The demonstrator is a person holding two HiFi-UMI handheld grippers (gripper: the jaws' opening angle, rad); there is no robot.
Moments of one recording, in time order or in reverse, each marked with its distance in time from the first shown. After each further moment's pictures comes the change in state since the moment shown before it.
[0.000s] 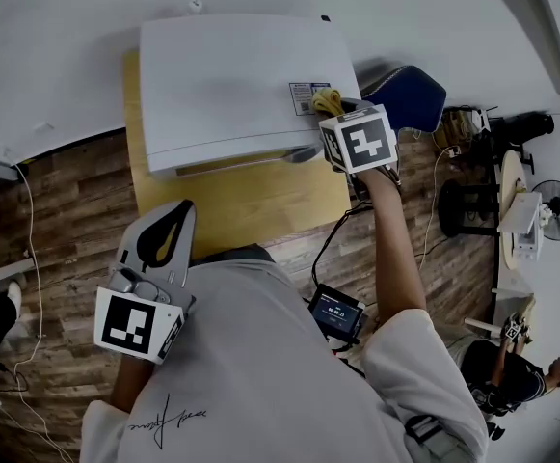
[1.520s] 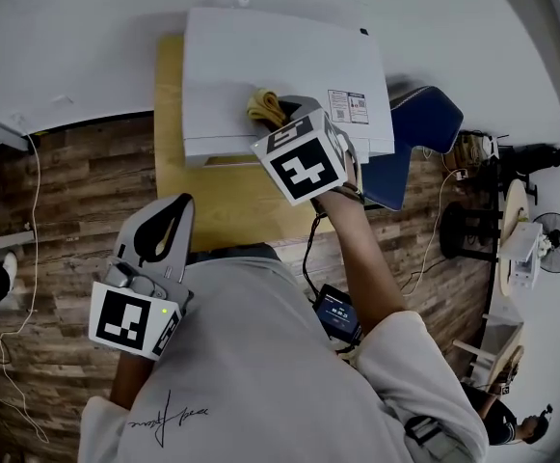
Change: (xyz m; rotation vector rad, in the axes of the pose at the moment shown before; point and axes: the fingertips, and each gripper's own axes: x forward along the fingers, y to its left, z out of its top) left arm -0.040 0.036 -0.001 -0.053 -0.032 0.100; right arm -0.010 0.172 0.090 -0.267 -0.128 0.202
